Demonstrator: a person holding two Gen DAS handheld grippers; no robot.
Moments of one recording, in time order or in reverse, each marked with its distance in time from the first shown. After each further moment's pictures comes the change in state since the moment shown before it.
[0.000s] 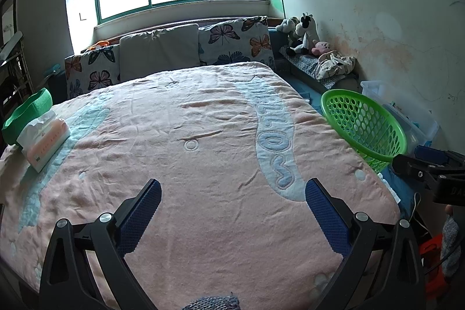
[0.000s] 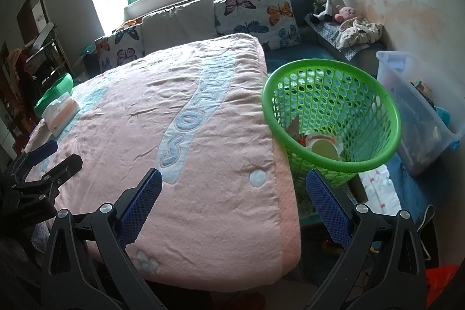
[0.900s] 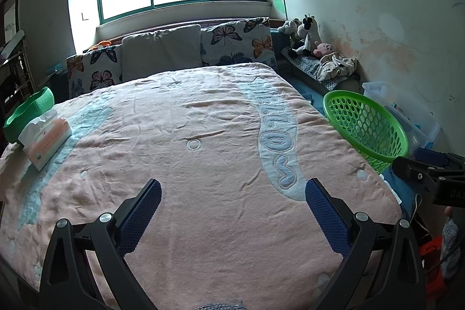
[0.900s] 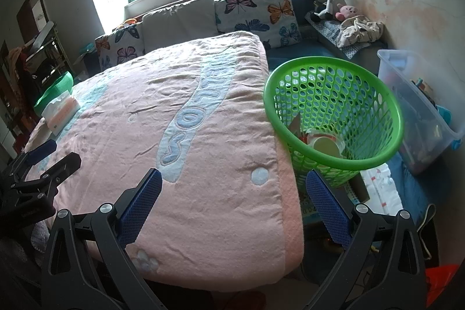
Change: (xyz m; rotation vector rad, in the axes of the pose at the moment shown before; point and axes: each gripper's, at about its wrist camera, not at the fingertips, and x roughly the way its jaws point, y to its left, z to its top) left arm 0.000 0.005 -0.003 -0.005 -0.007 0.009; right arm 0.001 -0.001 -0.001 -0.001 0.005 0.006
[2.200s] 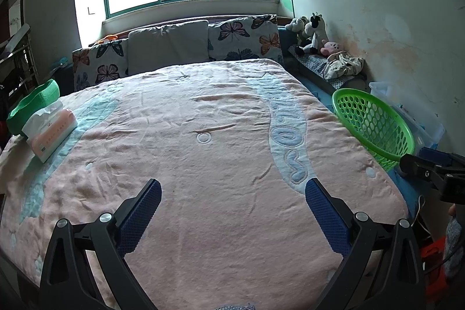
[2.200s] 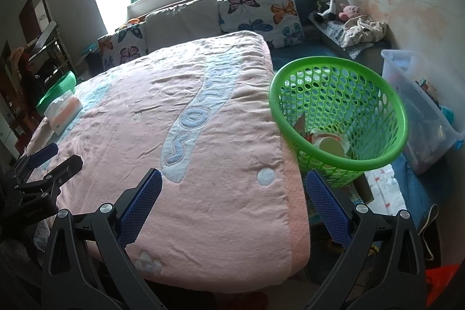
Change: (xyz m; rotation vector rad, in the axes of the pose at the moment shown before) left arm 0.002 0.009 -0.007 -0.028 0.020 0.024; right arm 0.005 0.007 0.000 -0.006 0.003 0.014
